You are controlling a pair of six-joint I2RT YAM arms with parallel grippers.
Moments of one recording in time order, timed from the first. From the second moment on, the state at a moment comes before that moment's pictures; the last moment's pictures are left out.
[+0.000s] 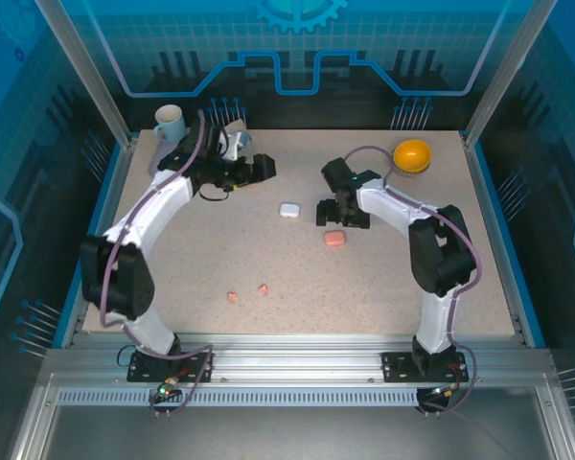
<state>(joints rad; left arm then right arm) -0.21 1.66 1.47 -0.58 0.53 -0.45 0.47 1.94 1.46 -0.83 0.11 0.54</state>
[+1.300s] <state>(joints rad) -0.06 1.36 1.09 -0.31 0.38 -0.69 0.50 2.07 1.48 -0.87 0.06 0.53</state>
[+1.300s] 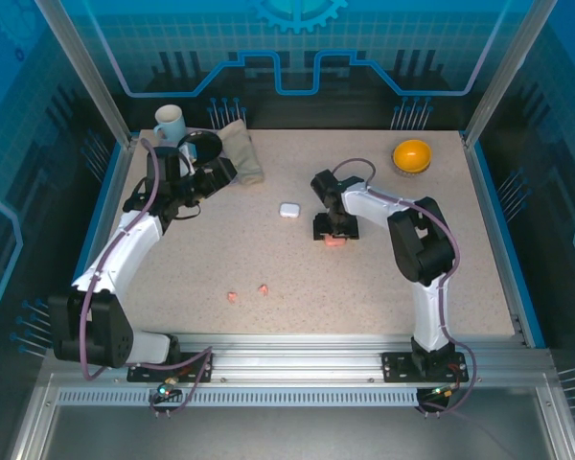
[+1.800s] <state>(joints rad) -0.07 1.36 0.99 -0.19 0.47 -0.73 0.52 2.05 1.46 -0.86 0.06 0.62</state>
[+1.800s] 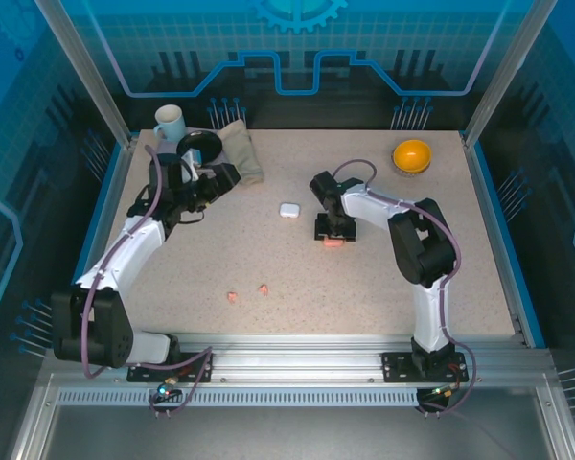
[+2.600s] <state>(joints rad) -0.39 1.50 0.61 0.48 0.41 -0.83 0.58 1.83 1.35 -0.73 0.00 1.32</state>
